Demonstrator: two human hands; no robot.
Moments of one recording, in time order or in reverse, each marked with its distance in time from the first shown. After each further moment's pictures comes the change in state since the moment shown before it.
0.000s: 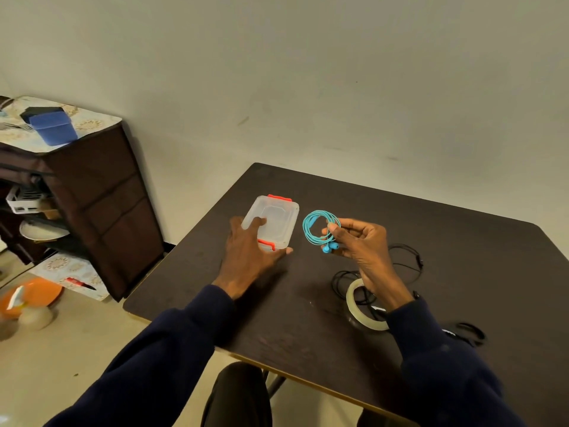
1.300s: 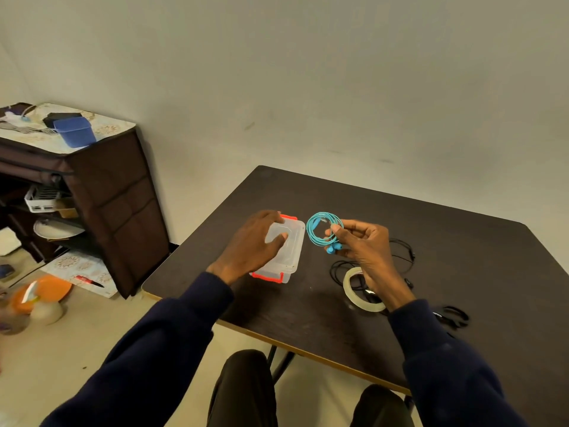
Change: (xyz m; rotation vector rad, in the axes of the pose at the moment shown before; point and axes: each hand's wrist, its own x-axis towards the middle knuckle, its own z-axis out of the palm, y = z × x) left_hand -0.026 0.018 -0.034 0.126 -0.128 0.254; right_hand -0.044 -0.014 -0.004 -0.024 0.011 -0.018
